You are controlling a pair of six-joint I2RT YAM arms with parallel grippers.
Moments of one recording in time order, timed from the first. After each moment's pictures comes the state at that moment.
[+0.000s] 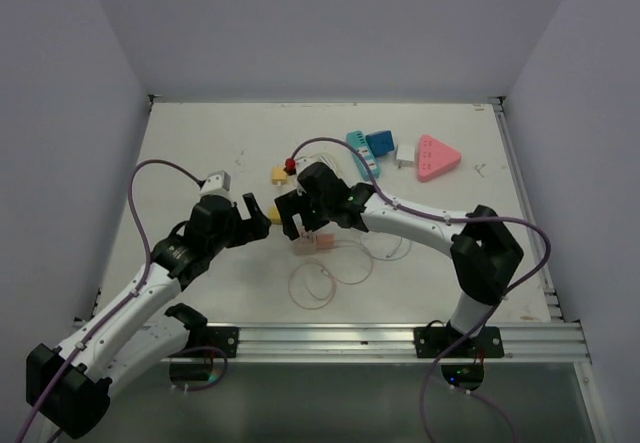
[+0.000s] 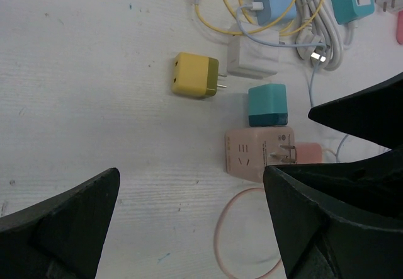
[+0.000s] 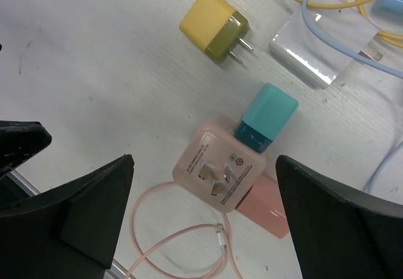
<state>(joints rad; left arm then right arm) -0.50 0.83 0.61 -0.44 -0.18 -0.67 0.91 1.75 1.28 -0.33 0.01 0.36</state>
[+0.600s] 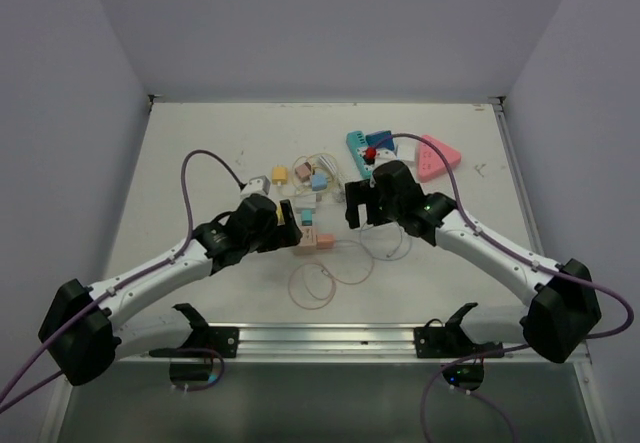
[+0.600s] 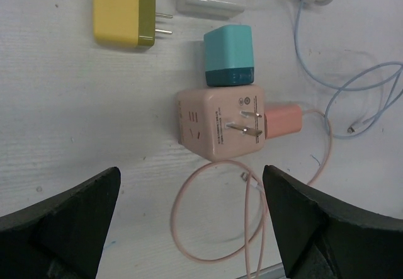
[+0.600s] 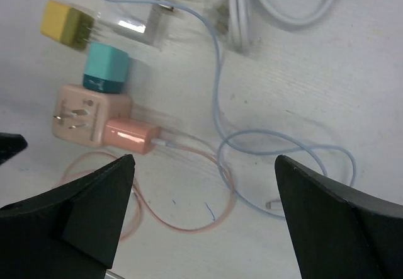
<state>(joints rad) -0.73 1.09 0.68 -0.41 -0.19 -0.81 0.71 1.31 1.00 -0.44 0.12 0.37</state>
